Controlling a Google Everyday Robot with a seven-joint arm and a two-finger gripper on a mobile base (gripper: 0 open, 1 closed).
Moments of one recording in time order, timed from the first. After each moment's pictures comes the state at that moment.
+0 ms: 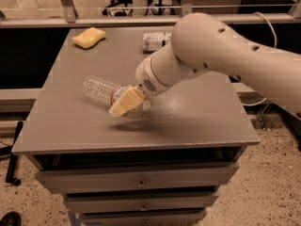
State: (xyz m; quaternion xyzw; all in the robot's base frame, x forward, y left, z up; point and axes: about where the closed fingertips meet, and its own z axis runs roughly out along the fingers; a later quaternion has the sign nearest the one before) arm 0.551 0.043 0.860 -0.51 0.77 0.18 0.34
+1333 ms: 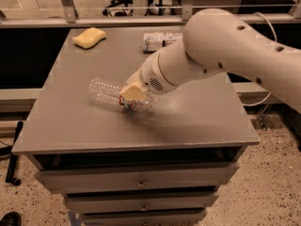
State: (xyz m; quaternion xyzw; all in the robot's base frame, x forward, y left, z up) arm 0.539 0.035 0.883 -0.51 0.76 0.17 0.37
